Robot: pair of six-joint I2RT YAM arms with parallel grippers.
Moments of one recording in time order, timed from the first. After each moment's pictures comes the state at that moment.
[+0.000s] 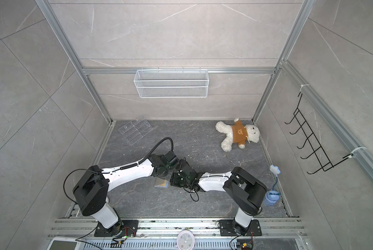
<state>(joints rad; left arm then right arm) -0.88 1.65 1.13 -0.80 -0.25 -0.46 0.91 1.73 0.78 0.16 -0.20 1.00</state>
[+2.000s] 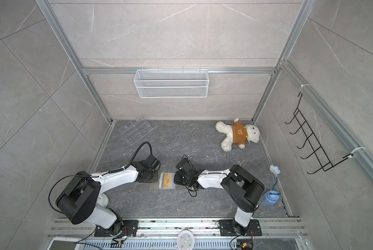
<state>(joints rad) -0.65 1.53 0.77 -0.54 -0.19 -0.52 0.88 1.75 0.82 0.04 -0.10 0.95</state>
